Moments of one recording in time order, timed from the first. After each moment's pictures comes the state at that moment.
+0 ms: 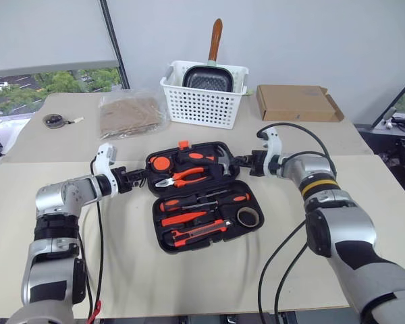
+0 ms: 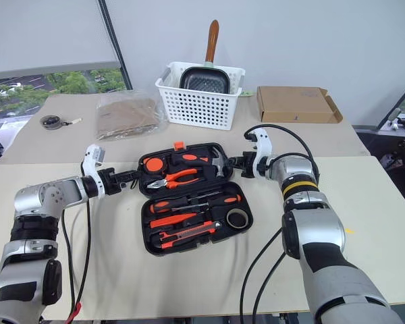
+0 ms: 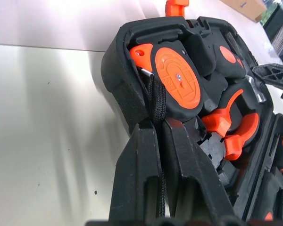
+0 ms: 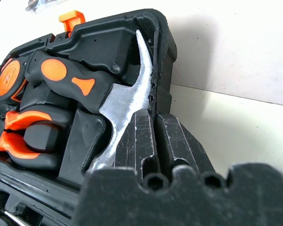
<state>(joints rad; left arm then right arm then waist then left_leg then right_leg) -0.69 0.58 0.18 0.50 -0.51 0.89 -0.79 -1.12 -0.35 -0.10 1.12 0.22 0.55 0.82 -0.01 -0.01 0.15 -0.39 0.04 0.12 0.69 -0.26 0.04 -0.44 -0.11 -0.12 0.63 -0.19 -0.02</state>
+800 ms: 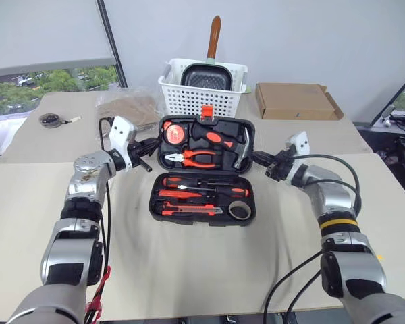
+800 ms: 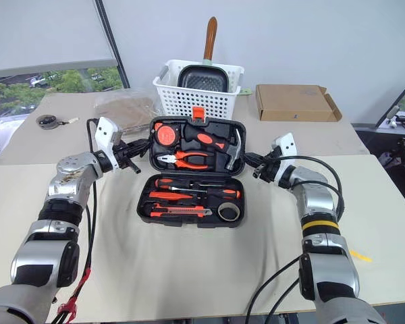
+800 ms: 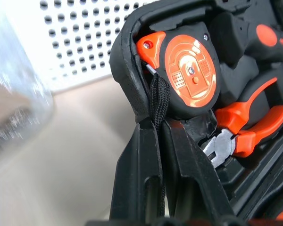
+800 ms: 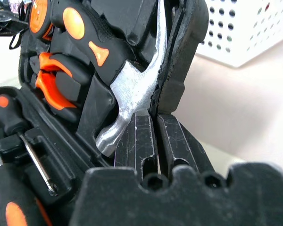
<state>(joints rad) -0.82 0.49 0.08 0.73 -0.22 -0.02 -0.89 -0.74 -0.41 -0.14 0.68 0.24 0.03 0.95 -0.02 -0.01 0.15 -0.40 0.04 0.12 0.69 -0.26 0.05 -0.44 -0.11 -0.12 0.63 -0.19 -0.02</state>
